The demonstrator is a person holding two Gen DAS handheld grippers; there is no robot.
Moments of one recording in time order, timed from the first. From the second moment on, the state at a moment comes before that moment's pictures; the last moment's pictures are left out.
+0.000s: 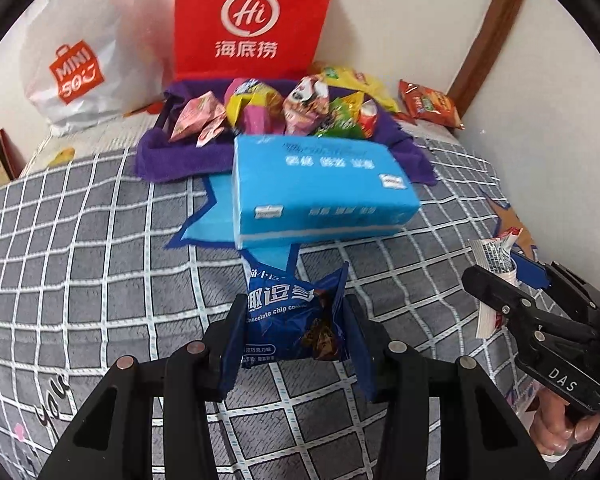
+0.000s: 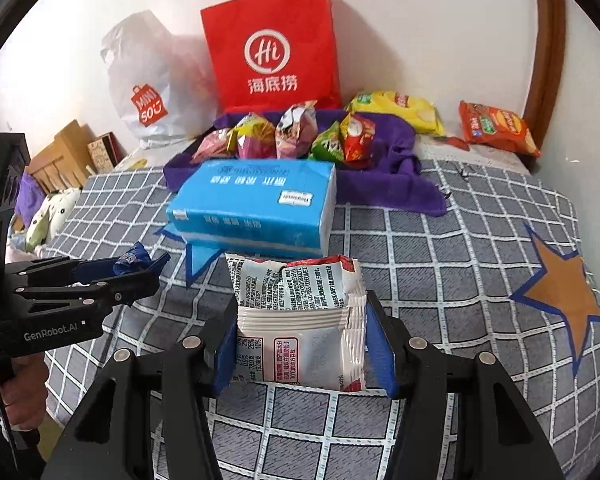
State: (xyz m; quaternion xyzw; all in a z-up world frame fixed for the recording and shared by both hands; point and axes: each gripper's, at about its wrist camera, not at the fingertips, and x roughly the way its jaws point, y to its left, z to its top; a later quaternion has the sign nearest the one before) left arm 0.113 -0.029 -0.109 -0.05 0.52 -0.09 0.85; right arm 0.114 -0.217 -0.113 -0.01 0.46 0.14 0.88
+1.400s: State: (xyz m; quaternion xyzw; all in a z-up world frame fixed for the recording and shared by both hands) left arm 0.265 -0.004 -0.024 -0.05 0.46 -0.11 0.88; right arm 0.254 -0.197 -0.021 0.00 0.39 0.09 0.91
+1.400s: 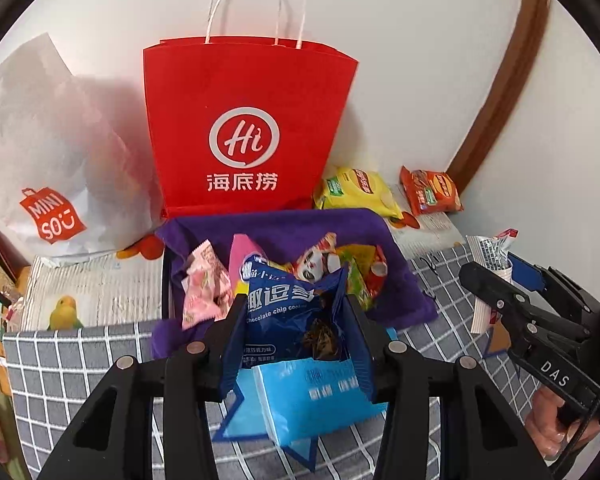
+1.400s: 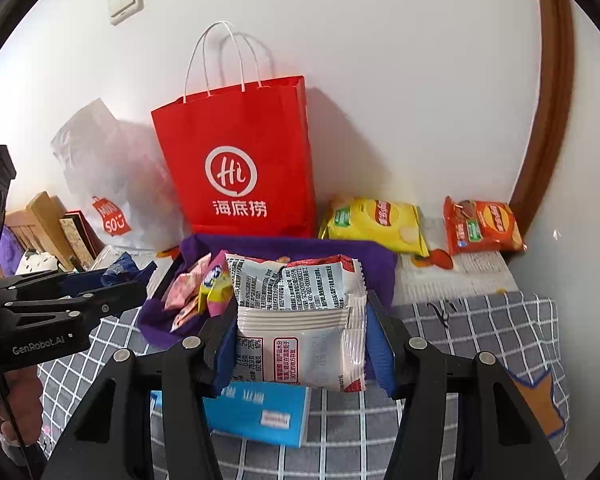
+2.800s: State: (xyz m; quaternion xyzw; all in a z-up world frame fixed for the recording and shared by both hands) left arm 0.370 0.013 -0.096 -0.05 0.50 -0.10 0.86; right arm 0.360 -0.181 -0.102 -0.02 0.46 0.10 0.88
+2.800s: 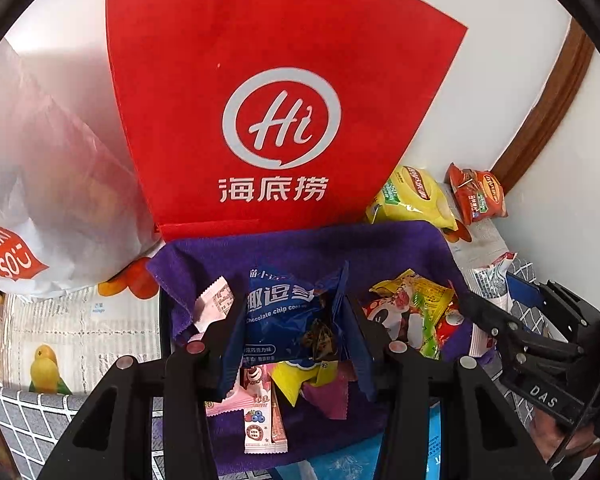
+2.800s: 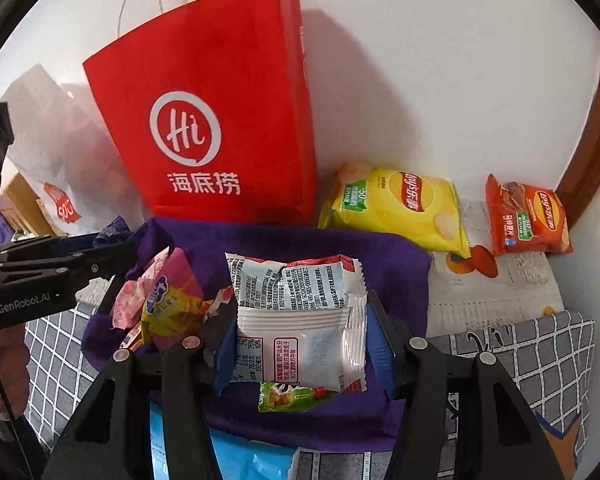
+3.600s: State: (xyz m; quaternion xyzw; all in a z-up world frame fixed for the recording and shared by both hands) left arm 0.380 0.019 -0.129 -0.07 0.54 -0.10 0.84; right arm 0.372 -0.173 -0.138 -0.04 0.50 0.10 0.86
